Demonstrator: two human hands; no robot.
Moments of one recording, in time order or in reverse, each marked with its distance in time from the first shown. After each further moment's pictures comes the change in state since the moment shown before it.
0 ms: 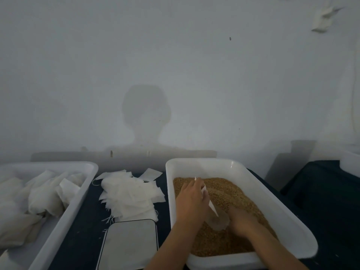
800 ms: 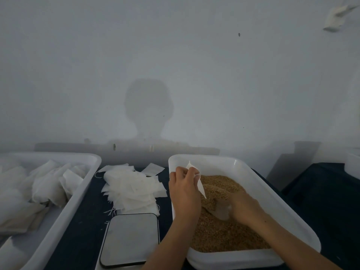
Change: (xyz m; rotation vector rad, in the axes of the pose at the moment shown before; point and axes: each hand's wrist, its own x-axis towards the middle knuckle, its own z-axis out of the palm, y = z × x) left_hand 0.003 -0.002 -0.008 -0.037 0.430 -0.068; right_hand 0.002 -0.006 -0.024 -0.155 0.146 -0.094
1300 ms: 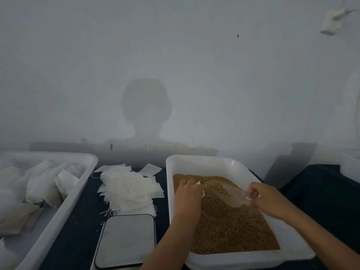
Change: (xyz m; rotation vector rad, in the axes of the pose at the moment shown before) left_hand -0.002 -0.008 0.009 0.243 -0.587 0.114; right_hand -0.021 0.057 -0.037 0.394 0.069 -0.015
